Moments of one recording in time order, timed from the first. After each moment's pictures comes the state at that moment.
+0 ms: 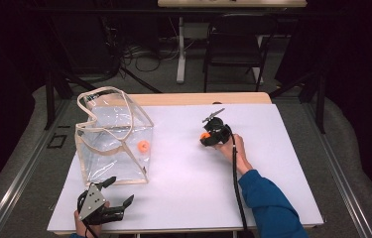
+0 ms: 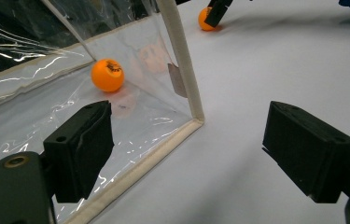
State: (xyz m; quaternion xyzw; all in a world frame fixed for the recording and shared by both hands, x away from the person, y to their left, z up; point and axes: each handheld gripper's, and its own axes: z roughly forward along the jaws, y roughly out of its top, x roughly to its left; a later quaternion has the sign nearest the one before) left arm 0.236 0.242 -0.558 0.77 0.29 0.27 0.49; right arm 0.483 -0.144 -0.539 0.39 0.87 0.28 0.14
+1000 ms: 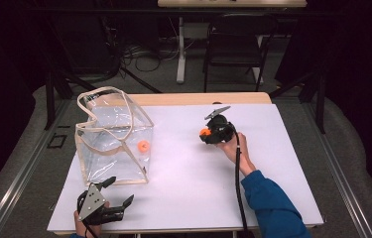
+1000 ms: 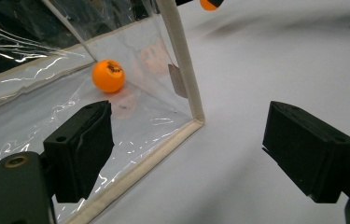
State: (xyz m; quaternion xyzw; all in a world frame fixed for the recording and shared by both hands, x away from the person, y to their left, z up) left arm 0.235 0.242 -0.558 0.77 0.30 0.28 0.50; right arm 0.466 -0.150 -0.508 0.37 0.86 0.32 0.16
